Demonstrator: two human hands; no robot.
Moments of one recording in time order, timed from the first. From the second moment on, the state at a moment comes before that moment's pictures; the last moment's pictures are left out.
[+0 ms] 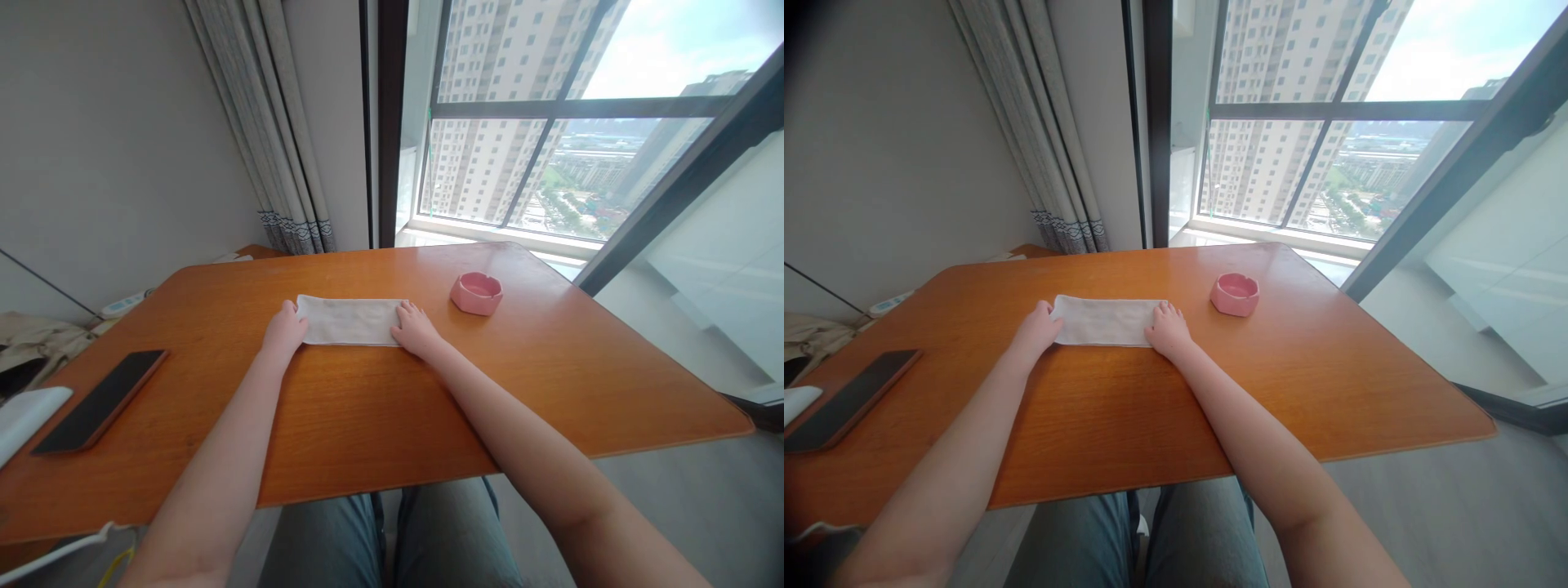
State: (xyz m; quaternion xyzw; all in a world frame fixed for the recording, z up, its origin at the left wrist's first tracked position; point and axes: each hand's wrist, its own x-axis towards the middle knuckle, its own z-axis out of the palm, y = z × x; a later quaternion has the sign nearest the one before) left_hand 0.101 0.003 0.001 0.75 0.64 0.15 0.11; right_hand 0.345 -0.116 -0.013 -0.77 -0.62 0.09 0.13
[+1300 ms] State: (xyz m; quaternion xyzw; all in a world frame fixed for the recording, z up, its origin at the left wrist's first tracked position) left_hand 0.155 -0.027 -0.021 0.82 0.41 0.33 0.24; right_hand 0.311 -0.129 -0.002 -0.61 -0.76 0.08 0.22
